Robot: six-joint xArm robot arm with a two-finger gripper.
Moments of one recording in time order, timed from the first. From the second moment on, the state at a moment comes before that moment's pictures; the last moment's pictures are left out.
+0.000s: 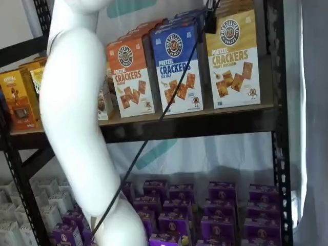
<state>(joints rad) -0.74 -0.19 -1.70 0.50 1.63 -2.15</state>
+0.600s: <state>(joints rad) -0.68 -0.13 -1.77 0.40 1.63 -2.14</state>
